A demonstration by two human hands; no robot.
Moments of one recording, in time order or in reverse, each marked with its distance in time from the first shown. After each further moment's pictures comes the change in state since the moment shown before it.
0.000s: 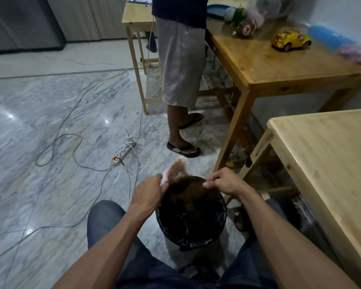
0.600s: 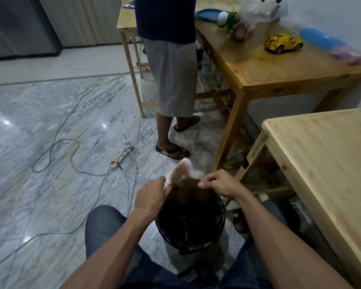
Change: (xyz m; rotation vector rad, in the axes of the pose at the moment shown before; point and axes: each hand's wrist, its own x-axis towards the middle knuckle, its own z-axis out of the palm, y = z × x) left_hand 0.001 0.013 0.004 0.014 0.003 0.050; right_hand 0.000 0.005 0.002 0.077 -0.031 -0.083
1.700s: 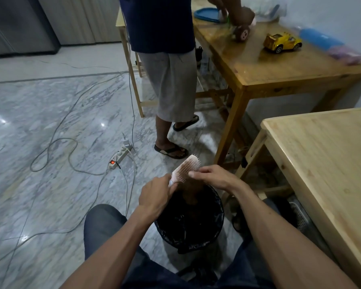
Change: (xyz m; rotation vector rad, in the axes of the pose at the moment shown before) left_hand -0.001 0.018 -0.008 -0.018 0.002 0.065; right_hand -0.005 -0.027 -0.003 0.053 -0.075 0.016
